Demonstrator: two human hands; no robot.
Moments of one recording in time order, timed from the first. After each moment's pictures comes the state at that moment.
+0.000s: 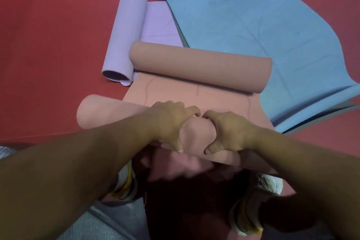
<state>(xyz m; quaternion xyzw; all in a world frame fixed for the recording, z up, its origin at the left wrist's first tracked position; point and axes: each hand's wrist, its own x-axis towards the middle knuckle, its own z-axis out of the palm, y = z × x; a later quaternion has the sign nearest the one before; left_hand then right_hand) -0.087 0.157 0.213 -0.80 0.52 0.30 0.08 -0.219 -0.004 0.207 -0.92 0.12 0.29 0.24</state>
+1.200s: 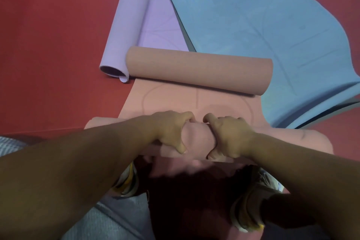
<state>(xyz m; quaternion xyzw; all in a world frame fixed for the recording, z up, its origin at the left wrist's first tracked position) -0.093 0.167 0.180 -0.78 0.44 0.43 0.01 -0.229 0.010 0.185 -0.94 0.09 0.31 0.12</state>
